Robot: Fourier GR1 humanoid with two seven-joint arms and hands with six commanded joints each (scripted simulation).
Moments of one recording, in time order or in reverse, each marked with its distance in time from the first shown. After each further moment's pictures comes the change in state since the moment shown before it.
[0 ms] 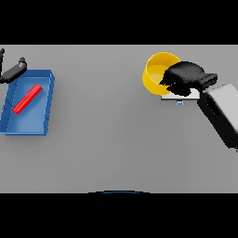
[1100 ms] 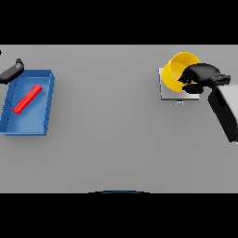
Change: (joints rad) left arm 0.016 0.024 0.009 -0.037 0.017 0.017 0.049; right arm -0.050 0.023 -0.045 0.354 0.004 -0.084 0.004
